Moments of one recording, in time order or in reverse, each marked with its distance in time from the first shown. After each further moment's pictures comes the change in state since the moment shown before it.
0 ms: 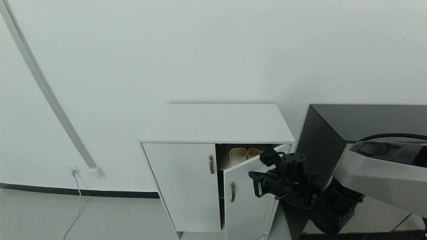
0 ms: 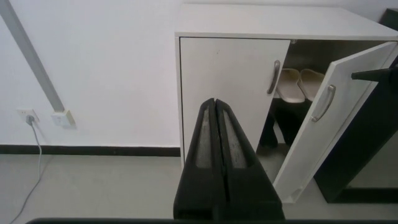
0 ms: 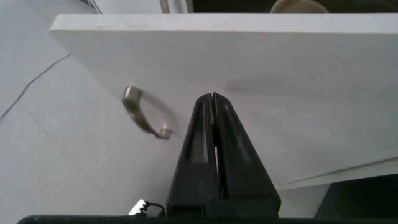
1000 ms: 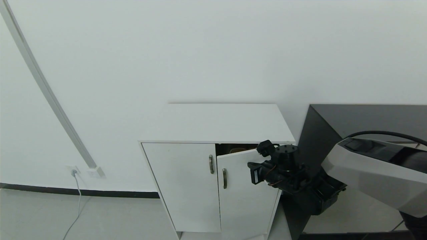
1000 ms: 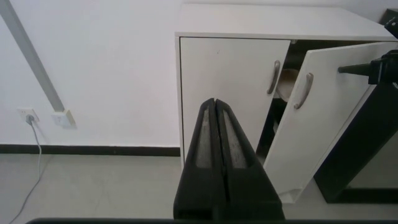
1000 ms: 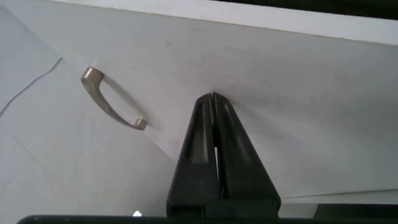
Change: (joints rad) left arm 0.000 0.000 0.000 0.000 0.001 -0.002; right arm -0.053 0.099 -0.217 0.097 -0.002 0.000
